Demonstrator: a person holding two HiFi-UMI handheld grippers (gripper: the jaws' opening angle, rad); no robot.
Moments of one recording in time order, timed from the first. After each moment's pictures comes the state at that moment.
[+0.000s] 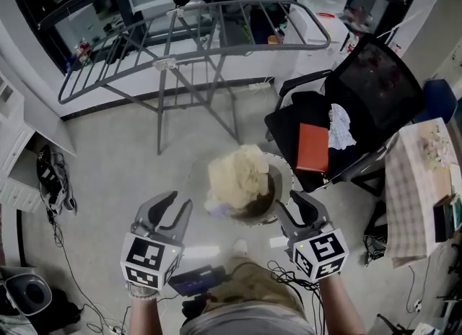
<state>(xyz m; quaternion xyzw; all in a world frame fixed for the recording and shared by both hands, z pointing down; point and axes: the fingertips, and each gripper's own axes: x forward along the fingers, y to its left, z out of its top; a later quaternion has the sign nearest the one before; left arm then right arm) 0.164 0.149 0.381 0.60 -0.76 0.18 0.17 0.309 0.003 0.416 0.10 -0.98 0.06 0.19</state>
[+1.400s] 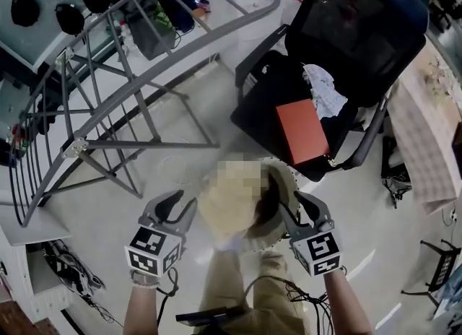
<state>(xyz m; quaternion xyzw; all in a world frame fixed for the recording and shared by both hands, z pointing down) 0.029 -0.102 0.550 0.75 -0.56 0.24 0.25 0.237 -0.158 0.585 0.28 -0.91 0.13 0.27</state>
